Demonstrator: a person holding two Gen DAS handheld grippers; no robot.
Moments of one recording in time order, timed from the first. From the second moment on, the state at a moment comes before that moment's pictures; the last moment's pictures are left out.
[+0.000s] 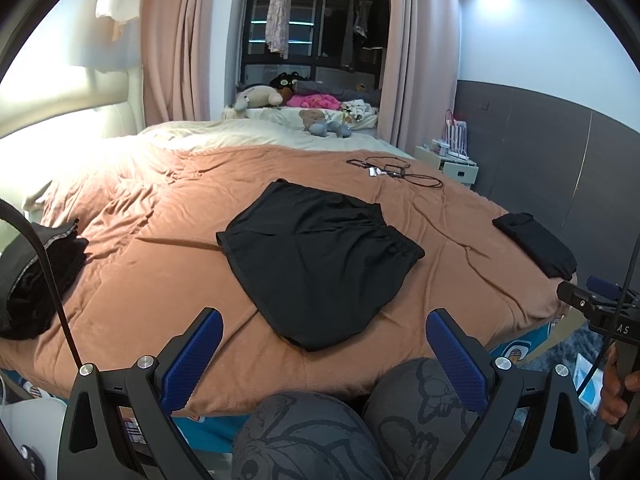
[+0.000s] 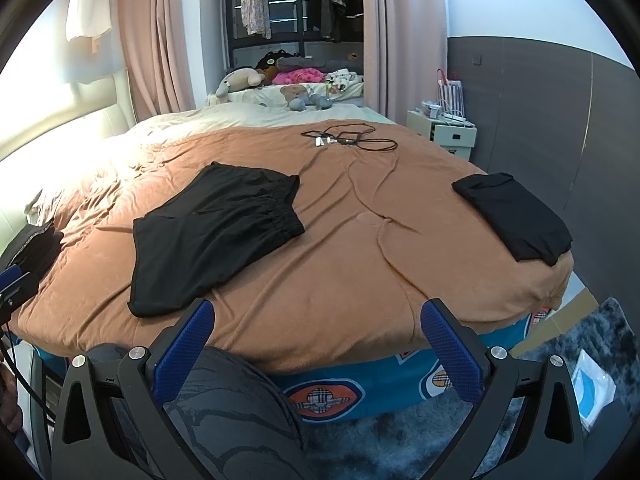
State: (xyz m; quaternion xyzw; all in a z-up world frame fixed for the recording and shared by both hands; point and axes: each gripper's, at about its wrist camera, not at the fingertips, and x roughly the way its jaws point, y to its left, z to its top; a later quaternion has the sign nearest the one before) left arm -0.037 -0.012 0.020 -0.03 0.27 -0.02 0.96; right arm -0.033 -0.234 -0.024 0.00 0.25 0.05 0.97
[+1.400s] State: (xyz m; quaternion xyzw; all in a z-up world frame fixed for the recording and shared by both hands) left arm -0.036 -0.007 0.030 -0.03 0.27 -0.02 0.96; right arm -0.028 -0.238 -0.024 0.01 0.25 0.08 0.97
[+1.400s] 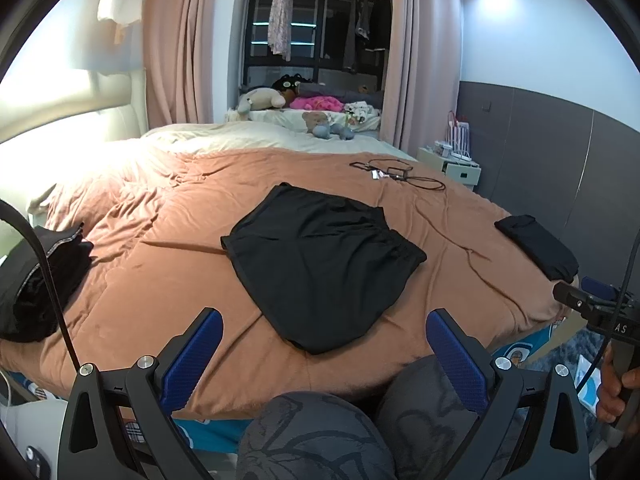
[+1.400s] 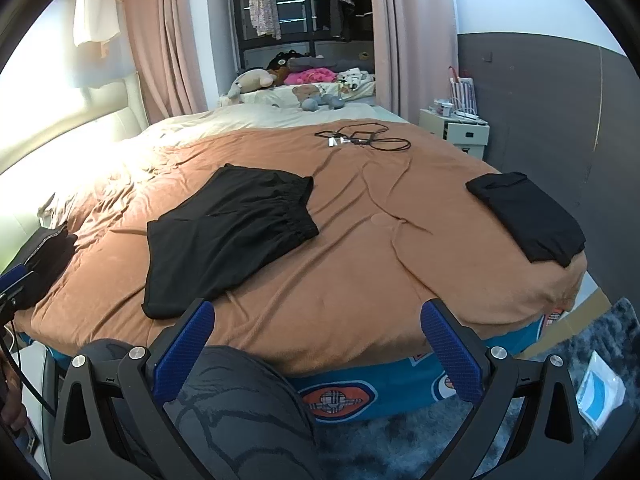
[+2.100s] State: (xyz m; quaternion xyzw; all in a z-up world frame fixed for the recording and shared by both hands) left arm 0.027 0.040 -0.017 -0.14 0.36 0.00 0.92; right arm 0.036 -0.255 -0.021 0.05 0.27 0.12 0.95
